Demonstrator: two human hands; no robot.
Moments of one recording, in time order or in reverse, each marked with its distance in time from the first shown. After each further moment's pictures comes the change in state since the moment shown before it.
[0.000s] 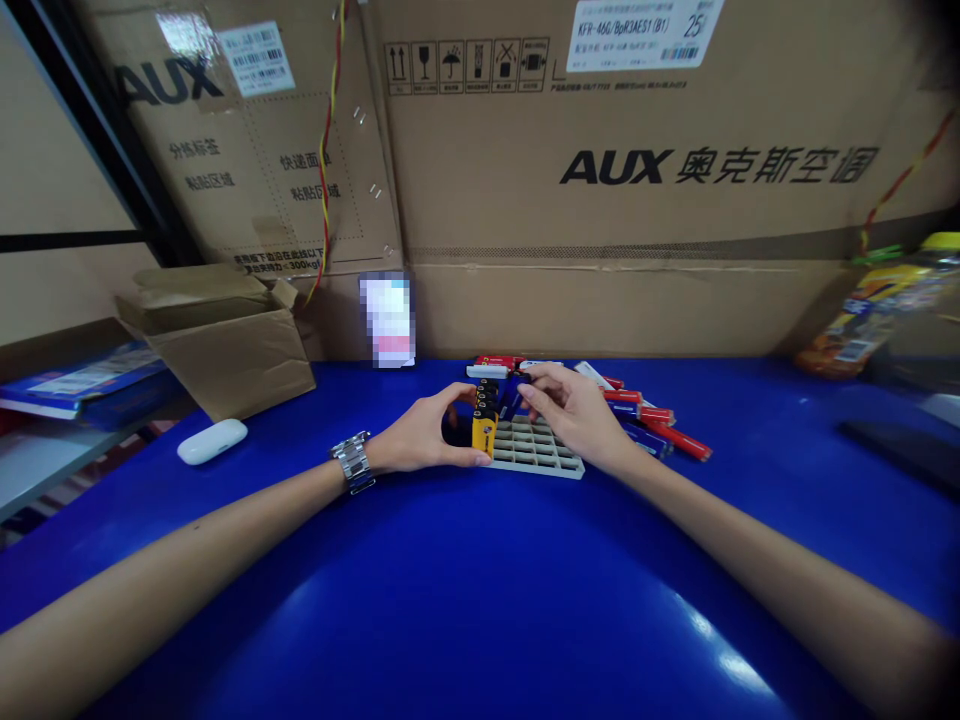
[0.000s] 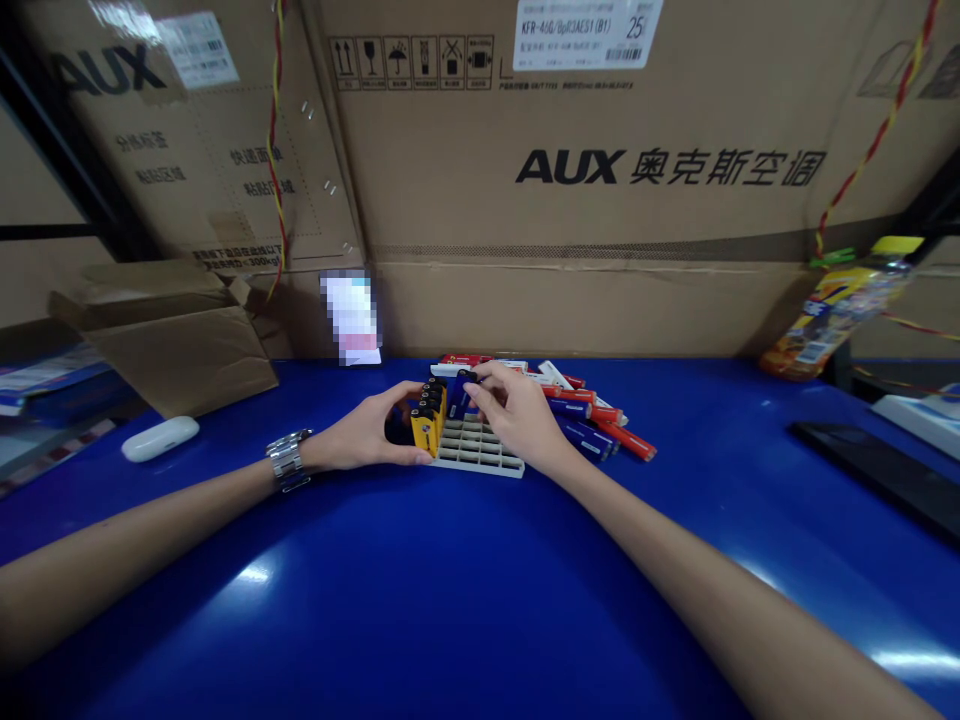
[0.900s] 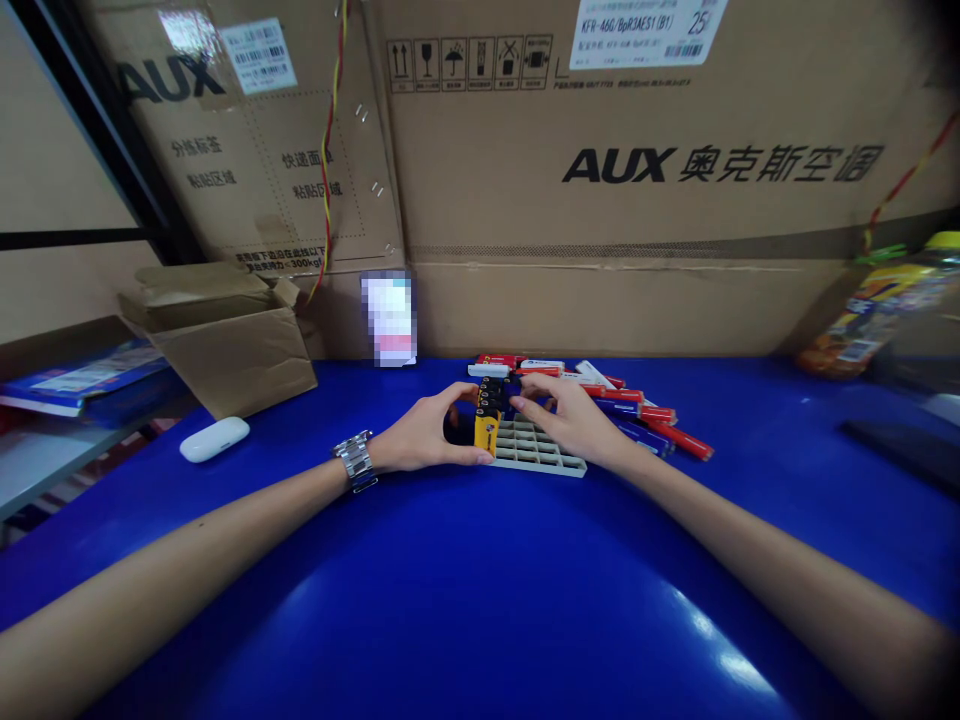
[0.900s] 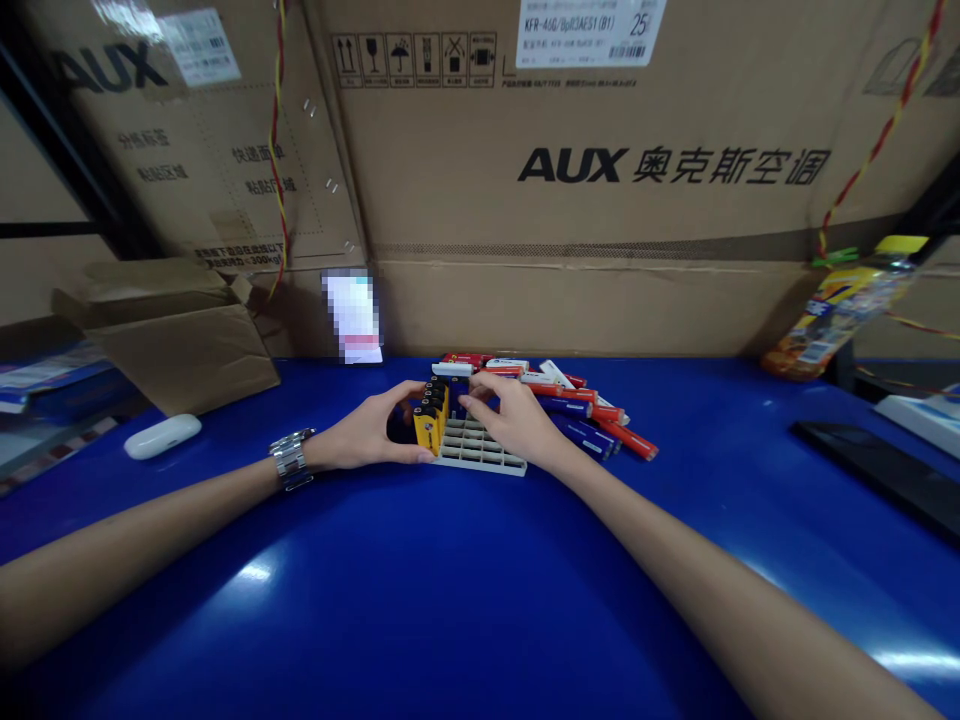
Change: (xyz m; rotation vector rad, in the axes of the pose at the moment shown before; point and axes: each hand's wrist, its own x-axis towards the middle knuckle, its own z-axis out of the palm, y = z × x) left_hand -0.001 0.000 0.001 0.006 0.003 0.002; right_hand 0.003 -0.007 -0.001 -0.217 -0.145 -0.082
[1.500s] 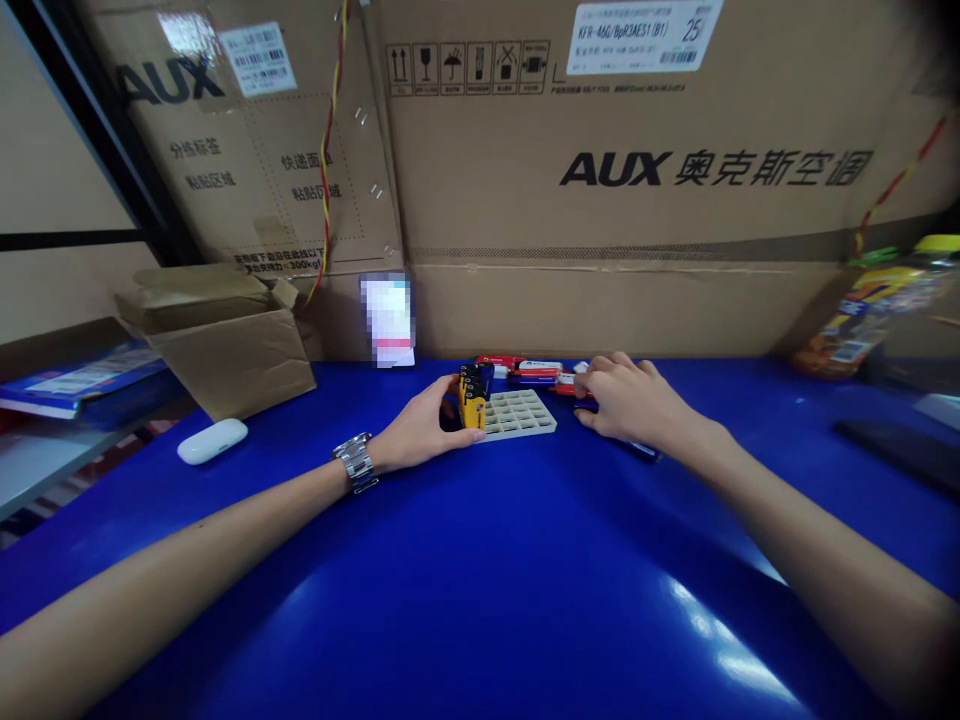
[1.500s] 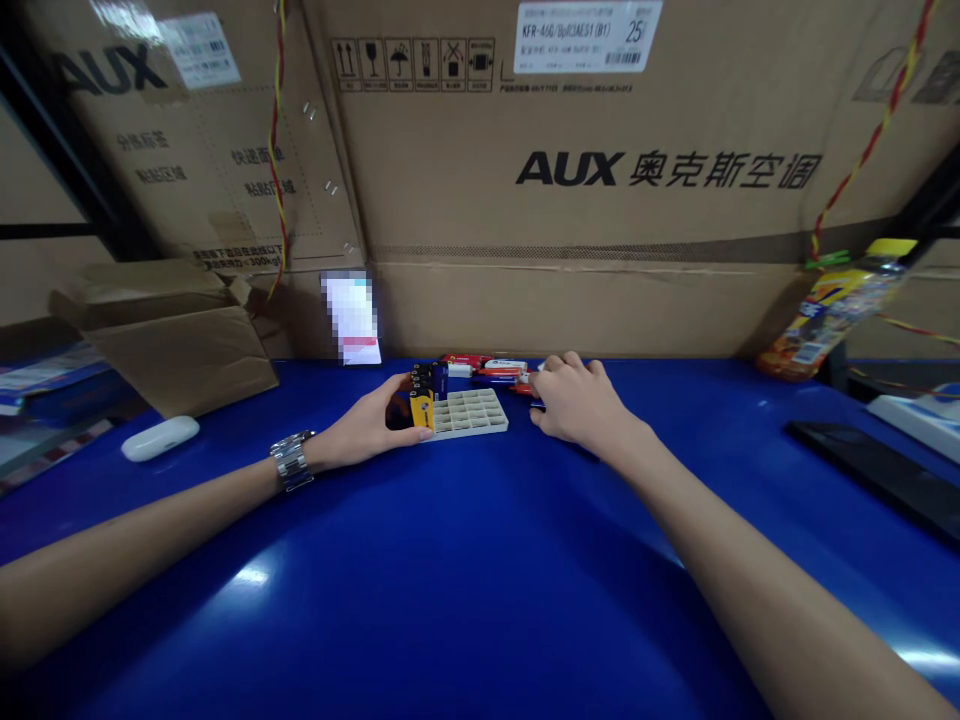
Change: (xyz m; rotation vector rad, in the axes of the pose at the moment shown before) left_hand 0.003 -0.003 0.001 -0.035 0.095 -0.138; right_hand -0.009 0.007 -0.056 -1.119 -0.281 0.205
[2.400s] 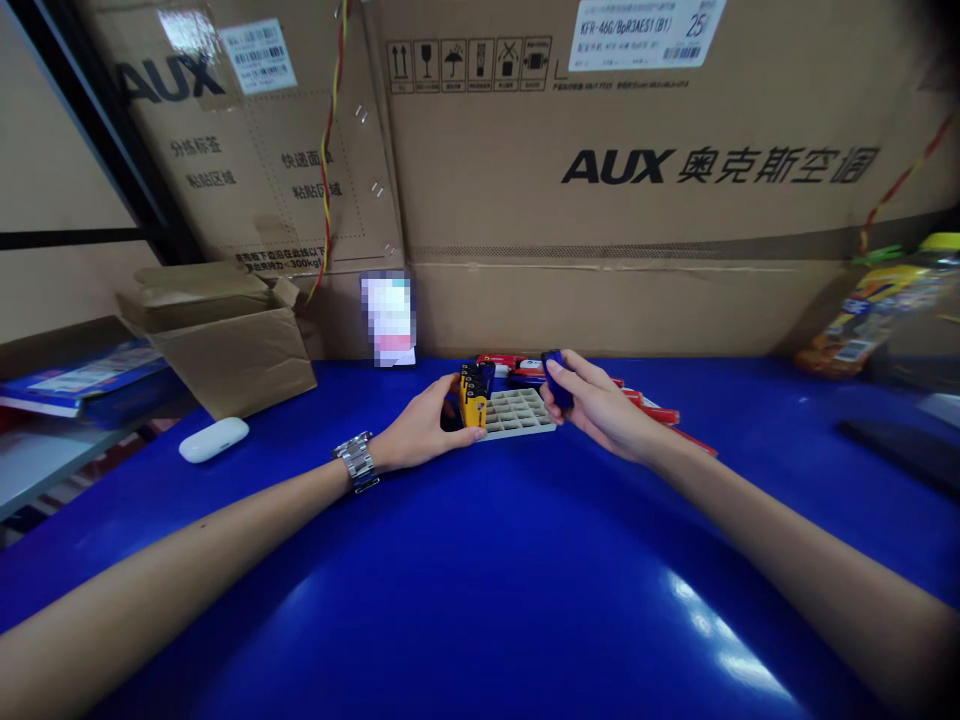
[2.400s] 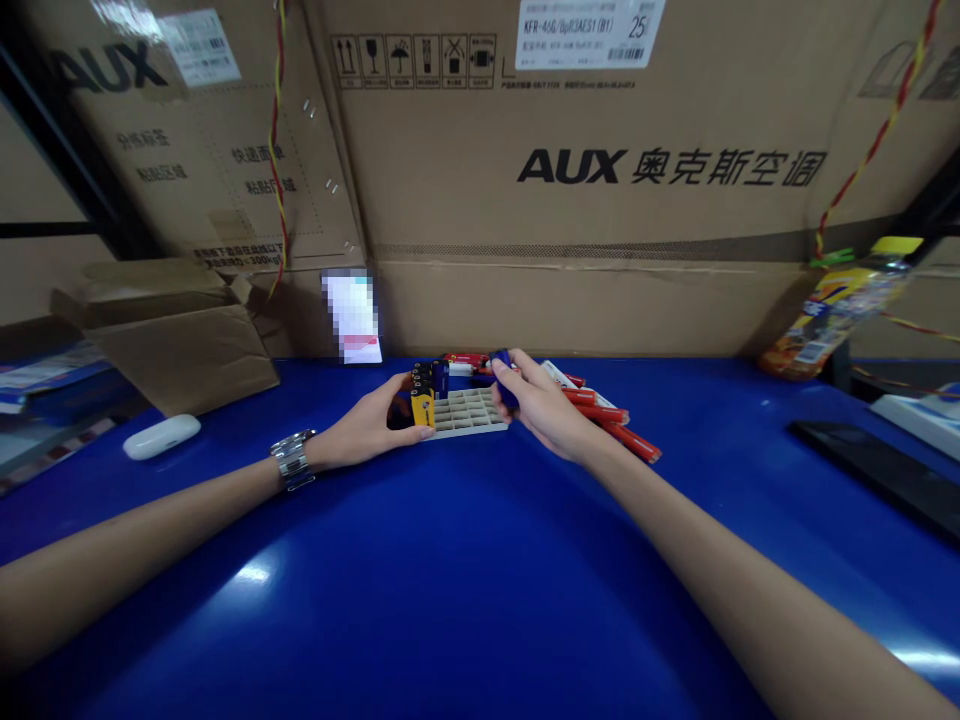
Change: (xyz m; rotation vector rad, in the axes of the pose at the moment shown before) left_hand 0.001 -0.002 0.002 0.045 0.030 0.087; right_hand 0.007 -0.039 0.007 1.990 -0.003 0.112
